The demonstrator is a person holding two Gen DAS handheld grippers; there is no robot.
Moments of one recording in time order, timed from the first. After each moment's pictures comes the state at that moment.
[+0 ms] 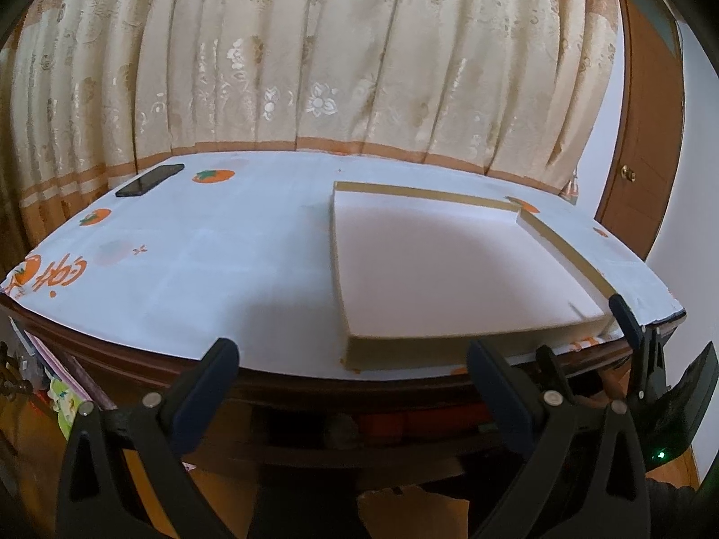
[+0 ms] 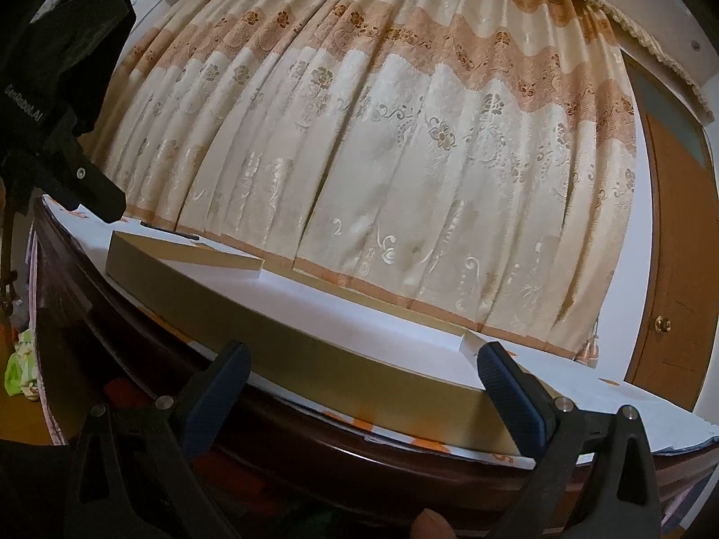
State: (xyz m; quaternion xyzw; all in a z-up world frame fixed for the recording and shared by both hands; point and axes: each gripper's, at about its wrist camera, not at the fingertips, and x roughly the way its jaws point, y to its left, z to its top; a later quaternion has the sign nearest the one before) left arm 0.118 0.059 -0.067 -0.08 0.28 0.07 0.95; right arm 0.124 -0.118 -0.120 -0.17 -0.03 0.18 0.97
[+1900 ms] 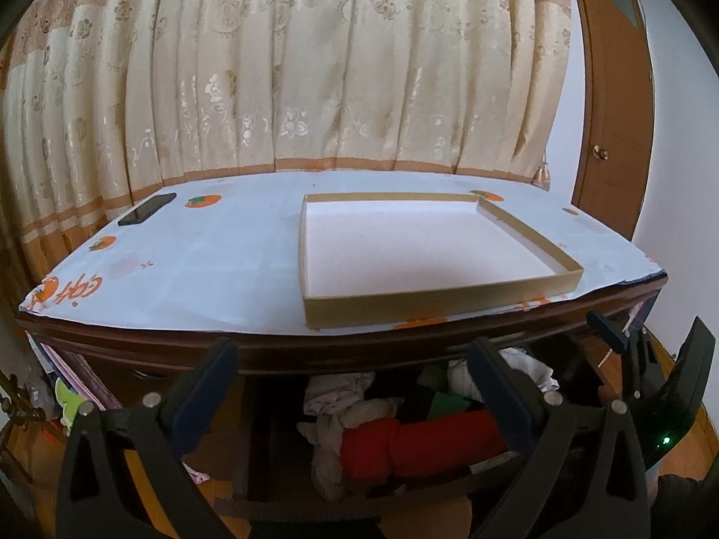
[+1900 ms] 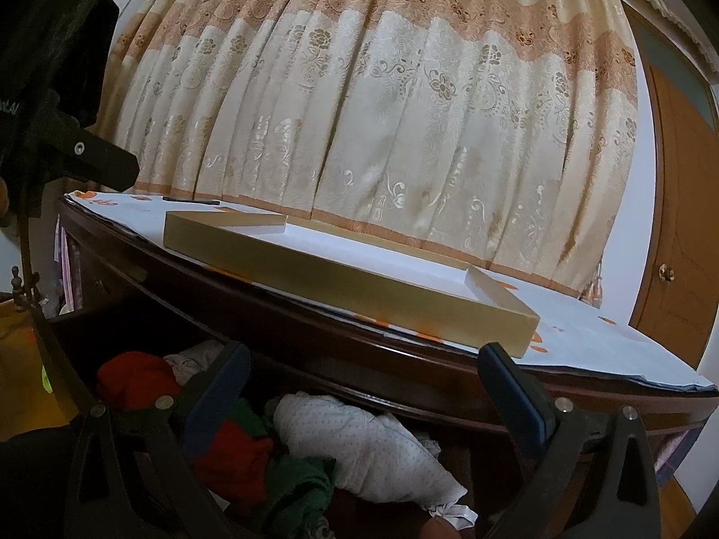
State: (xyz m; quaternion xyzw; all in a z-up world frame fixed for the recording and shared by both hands) left arm 0.063 0.020 -0.054 -0.03 0.26 0.06 0.96; right arm 0.080 -0.134 -0.122 -0.15 0.07 0.19 0.97
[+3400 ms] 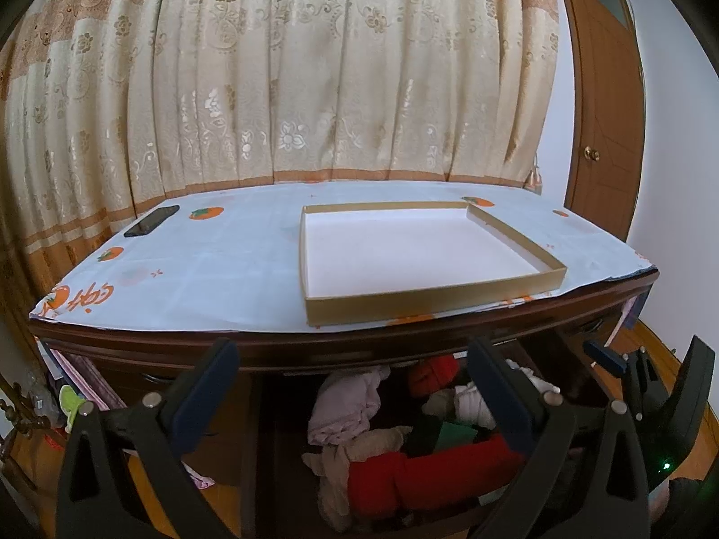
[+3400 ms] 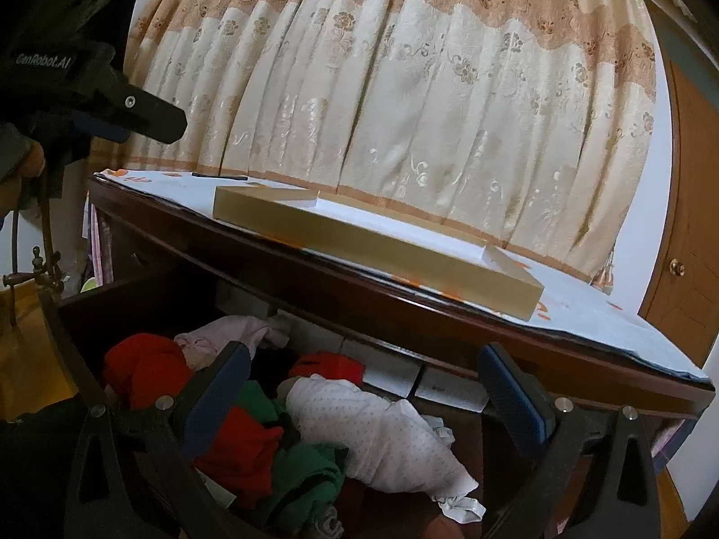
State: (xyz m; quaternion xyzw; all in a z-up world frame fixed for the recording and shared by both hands) left arm 0.047 0.013 -0.043 -0.02 0.24 0.05 0.97; right arm 0.043 -0.138 -0.111 -0.17 0.12 0.21 0.95
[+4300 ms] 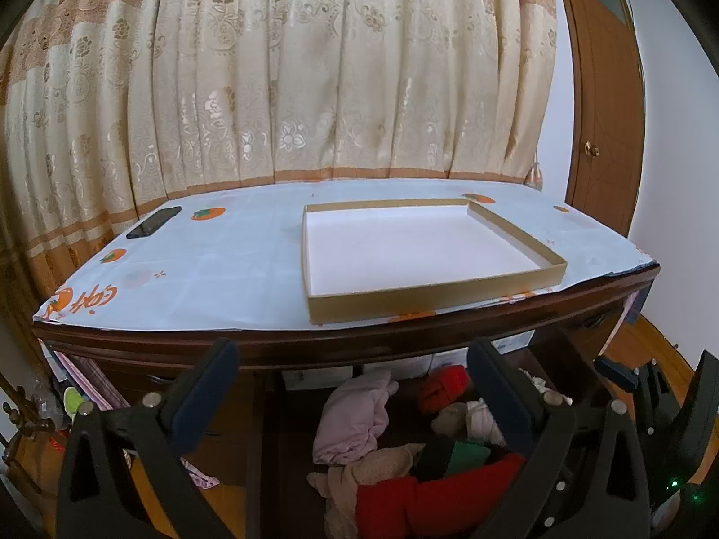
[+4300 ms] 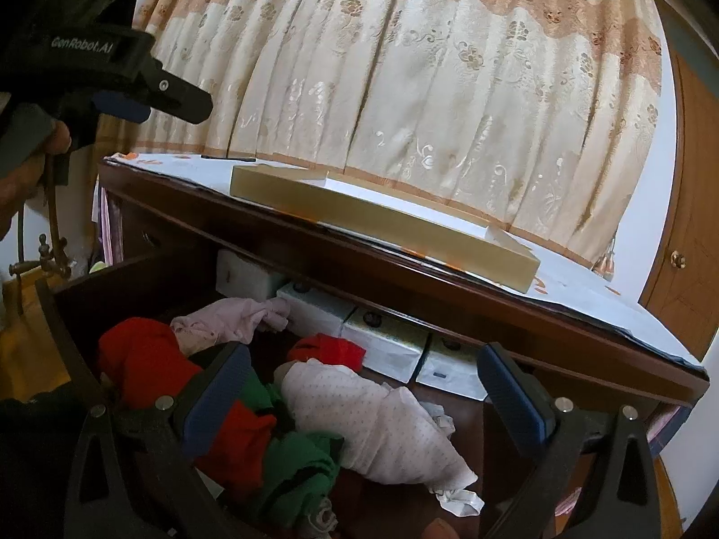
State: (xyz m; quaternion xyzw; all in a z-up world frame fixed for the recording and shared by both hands) left arm 0.038 0.014 -0.039 -0.02 0.25 0.05 0.97; right arm 0.031 -0.145 -0.112 -0.18 0.15 0.22 0.95
